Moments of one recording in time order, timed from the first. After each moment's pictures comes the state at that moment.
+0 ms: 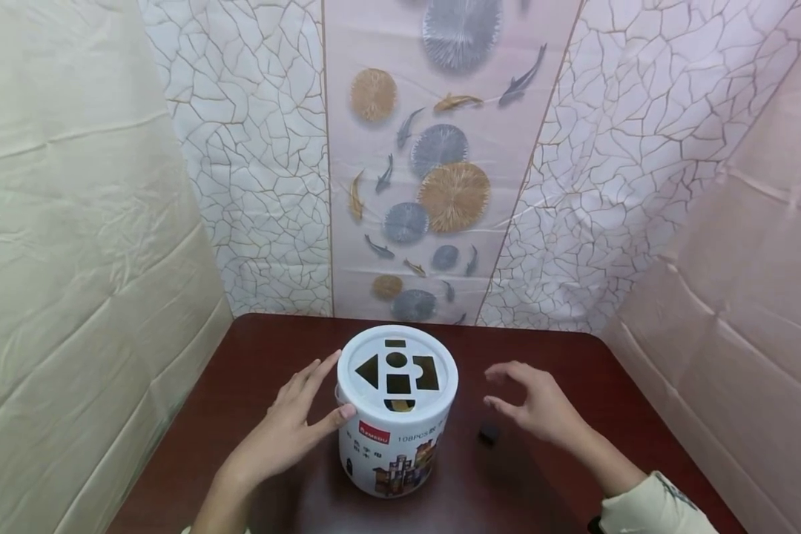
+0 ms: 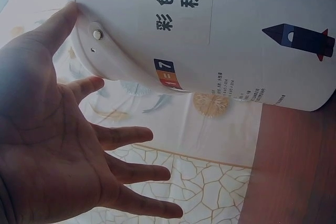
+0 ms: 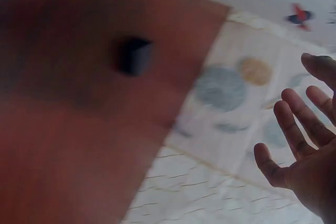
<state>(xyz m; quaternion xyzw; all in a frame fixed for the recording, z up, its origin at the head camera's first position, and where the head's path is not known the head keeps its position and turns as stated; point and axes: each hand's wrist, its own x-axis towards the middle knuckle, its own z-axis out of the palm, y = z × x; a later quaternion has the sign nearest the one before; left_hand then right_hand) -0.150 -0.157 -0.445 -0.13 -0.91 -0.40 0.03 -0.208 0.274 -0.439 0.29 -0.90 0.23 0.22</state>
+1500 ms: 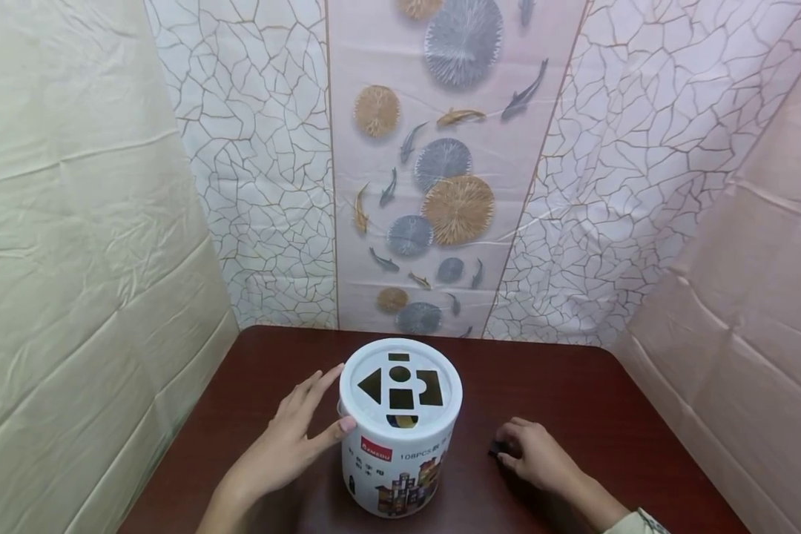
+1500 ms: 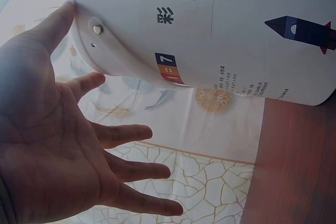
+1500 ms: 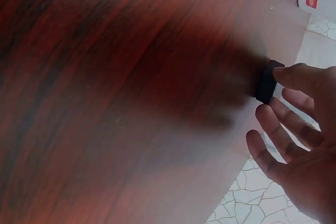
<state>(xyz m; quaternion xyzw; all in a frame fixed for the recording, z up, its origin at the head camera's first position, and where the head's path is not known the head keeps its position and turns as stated) -0.150 -0.157 -0.442 -0.13 -0.91 -0.40 0.03 -0.220 0.298 -0.529 0.27 -0.94 0.20 0.09</state>
